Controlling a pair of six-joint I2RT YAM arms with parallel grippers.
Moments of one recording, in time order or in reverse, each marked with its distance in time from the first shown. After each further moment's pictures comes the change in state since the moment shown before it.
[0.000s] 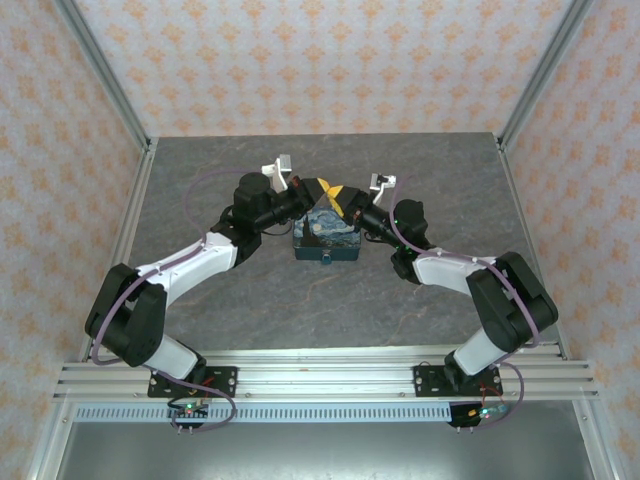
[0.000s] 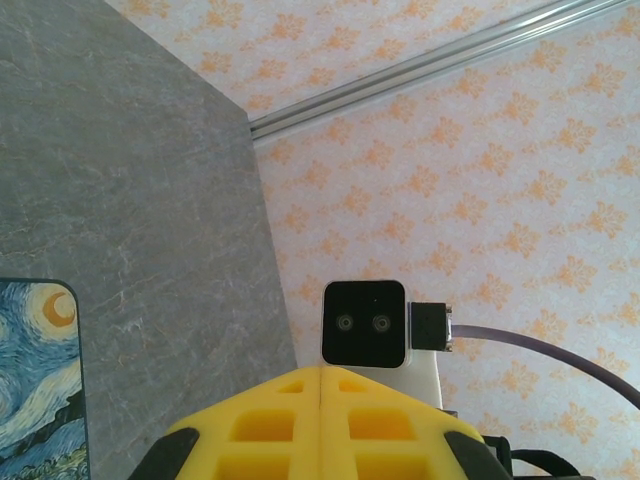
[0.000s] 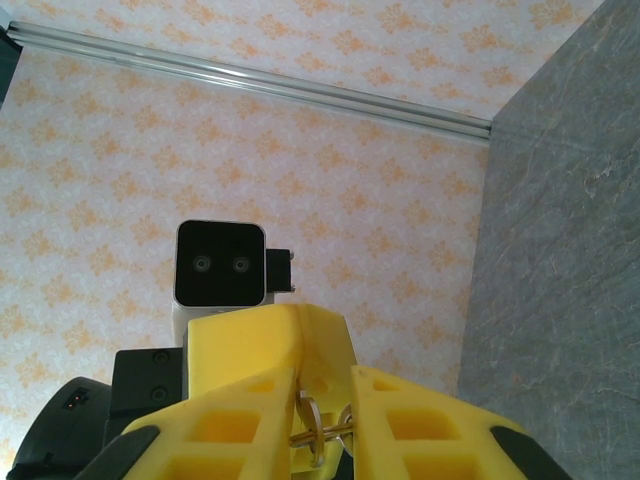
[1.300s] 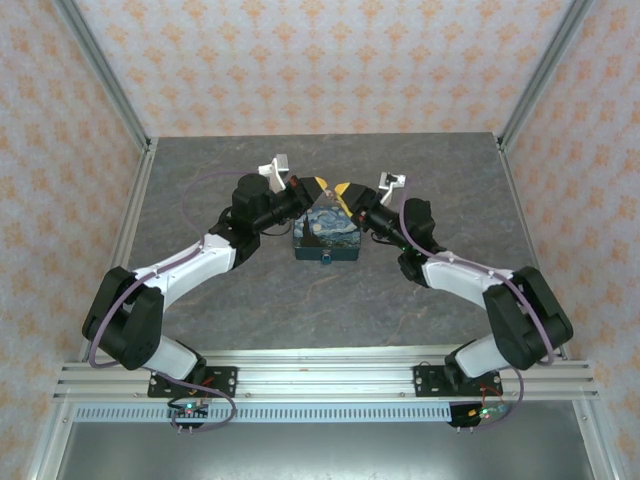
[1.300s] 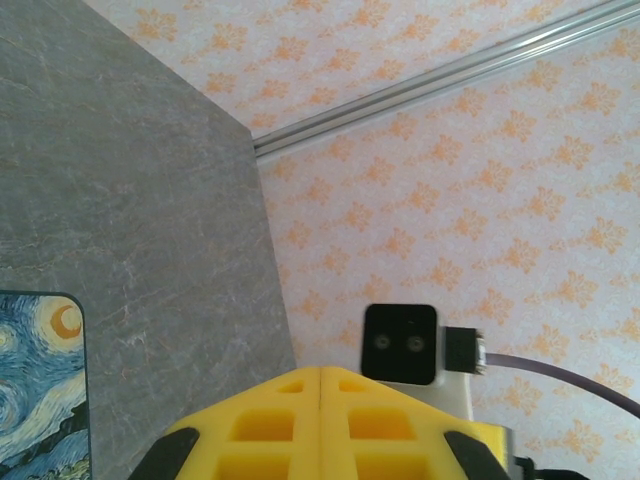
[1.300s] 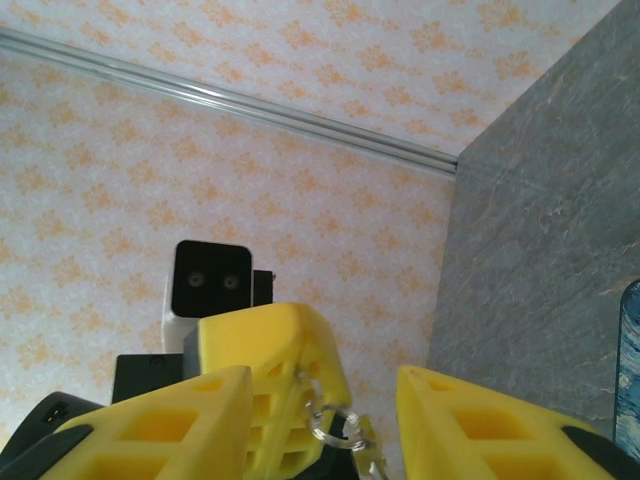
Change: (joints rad) left arm -0.003 -0.022 -0.011 -0.002 -0.046 0.000; right arm -0.015 -0.125 -0.017 -0.163 0.056 -0.120
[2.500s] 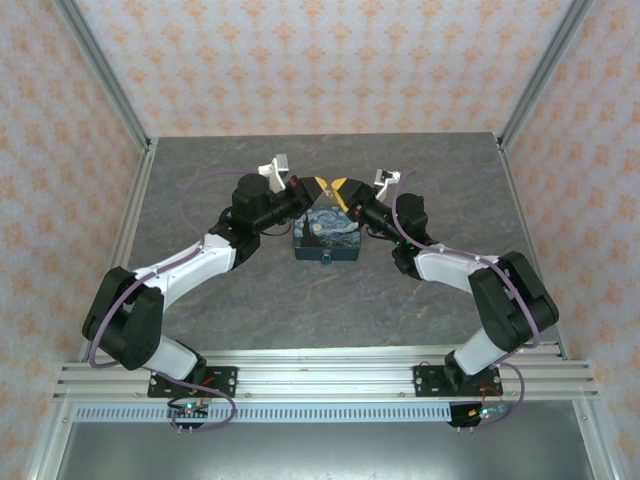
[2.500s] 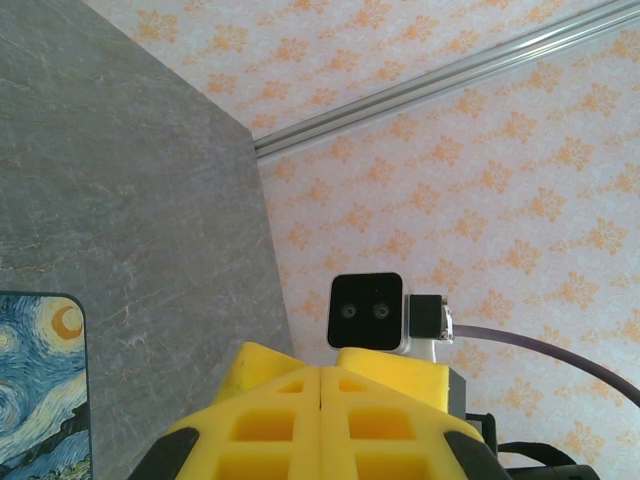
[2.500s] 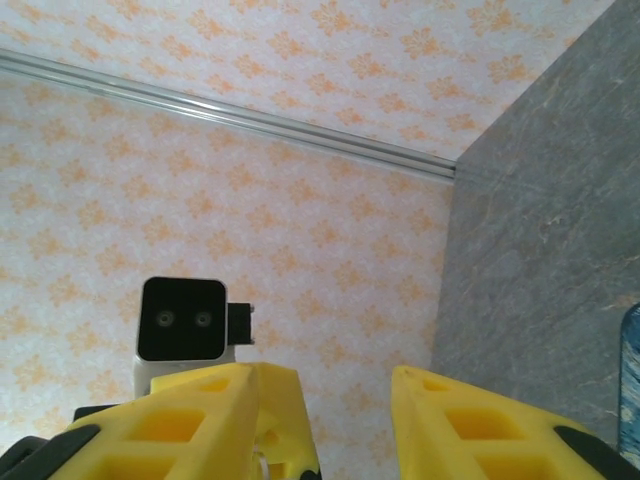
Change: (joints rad) left arm 0.000 0.000 0.000 0.000 -0.003 0.000; right arm -0.007 0.123 0.051 0.088 -0.003 0.064
